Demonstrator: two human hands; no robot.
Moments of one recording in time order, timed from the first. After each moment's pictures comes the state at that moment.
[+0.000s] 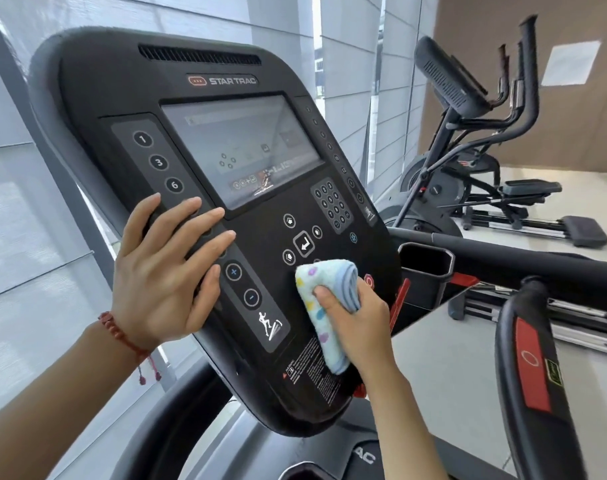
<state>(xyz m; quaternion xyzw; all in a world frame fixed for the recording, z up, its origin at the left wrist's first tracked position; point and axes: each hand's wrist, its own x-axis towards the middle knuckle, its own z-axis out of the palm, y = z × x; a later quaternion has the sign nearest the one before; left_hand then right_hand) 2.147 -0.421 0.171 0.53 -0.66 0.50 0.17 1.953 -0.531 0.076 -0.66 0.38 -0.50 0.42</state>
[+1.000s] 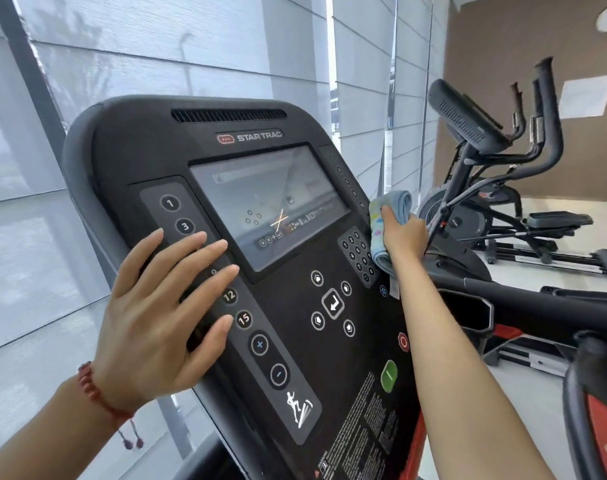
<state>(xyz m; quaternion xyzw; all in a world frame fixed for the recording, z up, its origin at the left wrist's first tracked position) 2.161 -0.418 0.202 0.53 -0.66 0.49 0.19 2.004 -0.724 0.174 -0.55 0.49 -0.57 0.37</state>
